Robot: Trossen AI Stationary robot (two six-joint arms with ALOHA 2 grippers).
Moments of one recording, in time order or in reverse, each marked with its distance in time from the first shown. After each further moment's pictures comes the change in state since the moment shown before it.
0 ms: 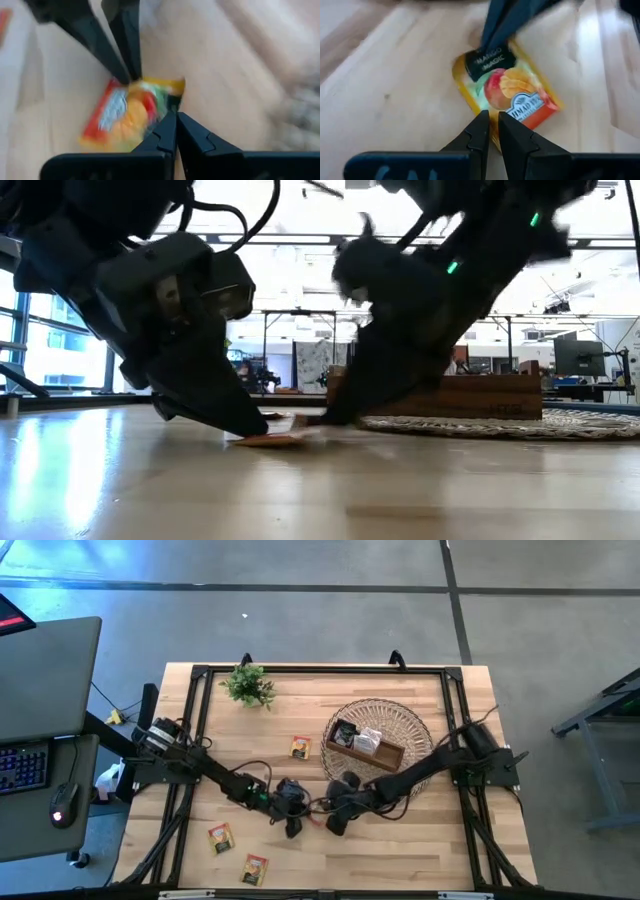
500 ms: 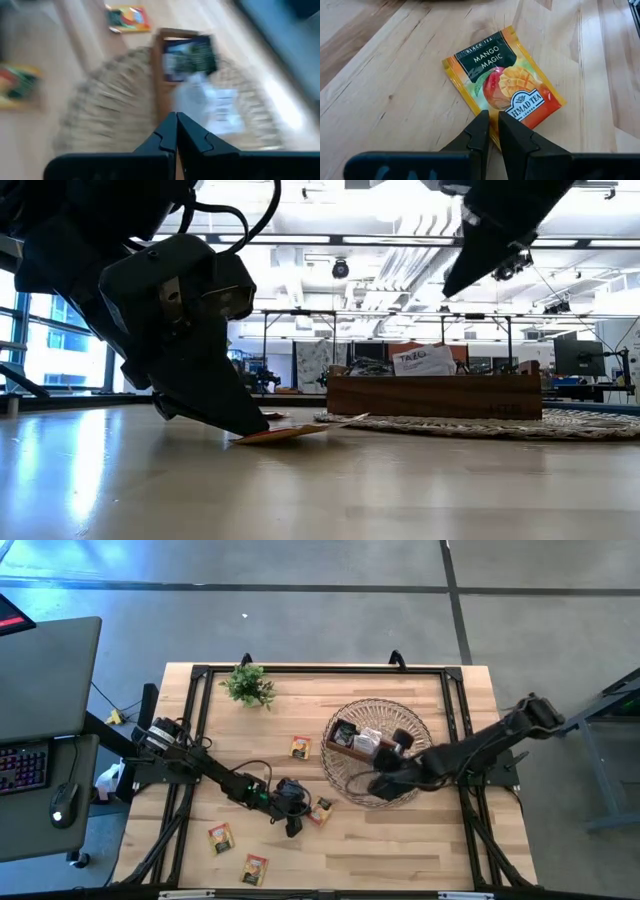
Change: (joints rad) left arm 0.007 0.000 -0.001 -0.002 -0.002 0.004; right arm 0.020 -0.545 -0.060 -0.778 0.372 -0.029
